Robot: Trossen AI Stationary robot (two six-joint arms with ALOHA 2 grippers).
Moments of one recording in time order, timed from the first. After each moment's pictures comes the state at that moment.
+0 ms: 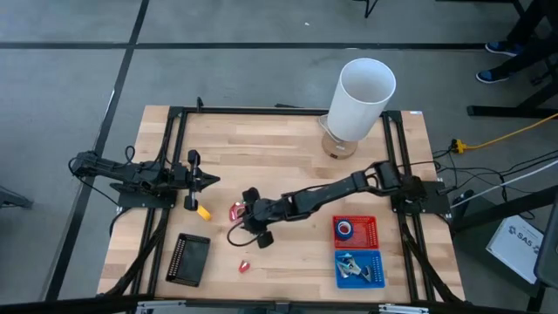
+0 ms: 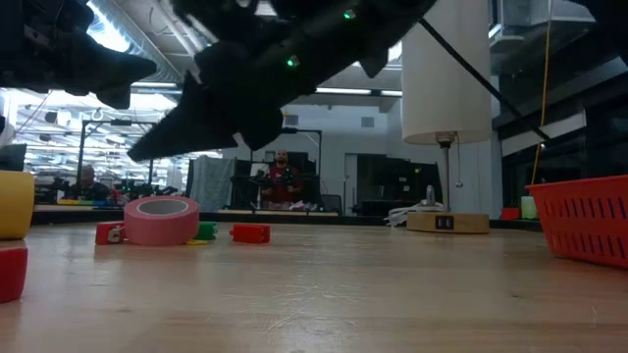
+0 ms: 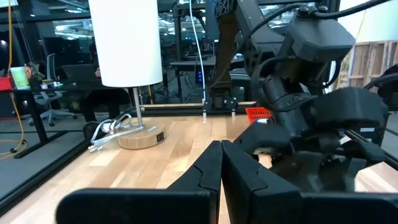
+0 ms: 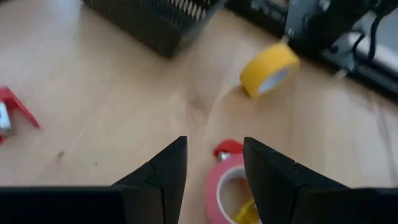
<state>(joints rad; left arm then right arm) -0.23 0.02 0.01 0.08 -0.32 0.05 0.24 2.25 1.59 0.06 0.08 -0.33</state>
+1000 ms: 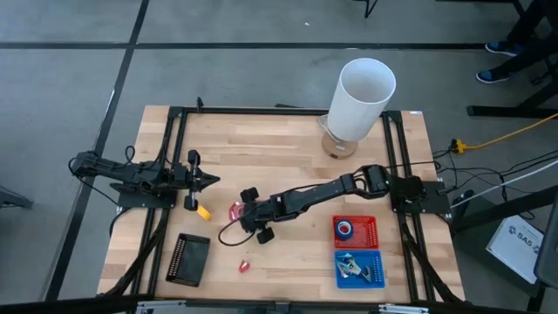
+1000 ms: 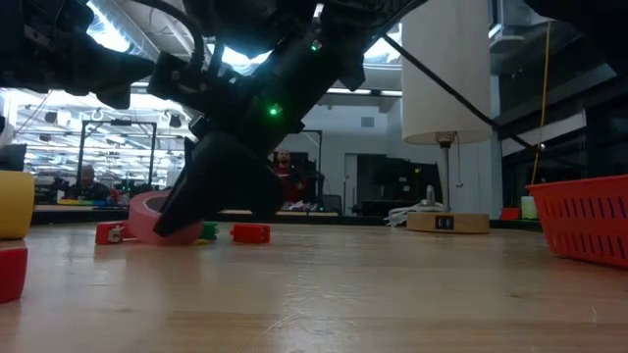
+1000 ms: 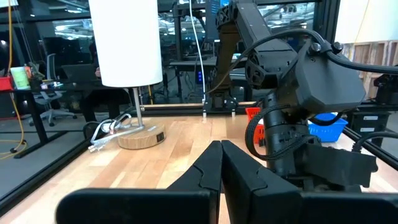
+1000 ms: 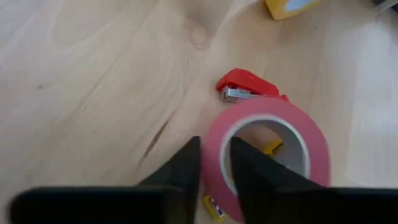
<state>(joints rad) -0.23 0.02 0.01 0.08 -0.32 0.05 0.22 2.39 1.77 -0.24 0.14 -0.38</state>
